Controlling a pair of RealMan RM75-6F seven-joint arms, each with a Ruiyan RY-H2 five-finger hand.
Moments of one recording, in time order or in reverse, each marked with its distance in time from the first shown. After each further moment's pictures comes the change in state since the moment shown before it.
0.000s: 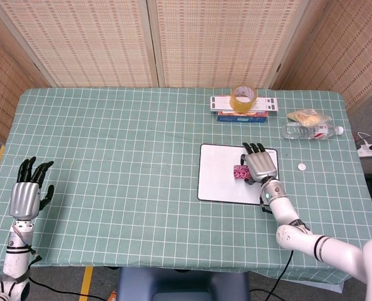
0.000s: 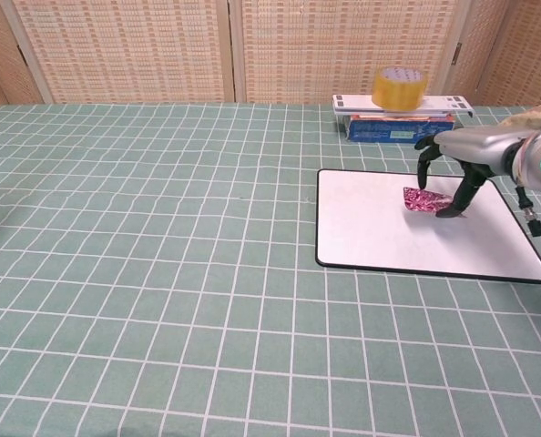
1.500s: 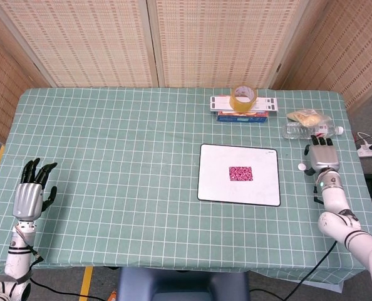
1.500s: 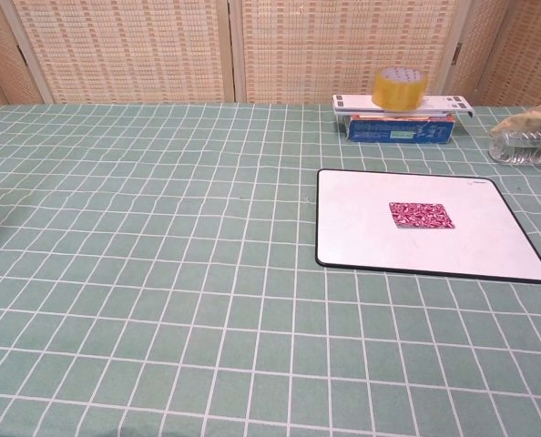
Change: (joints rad) left arm 0.001 0.001 0.012 -0.011 0.009 -0.010 -0.022; right arm -0.073 0.021 -0.096 0.511 -0.041 -0.186 0.269
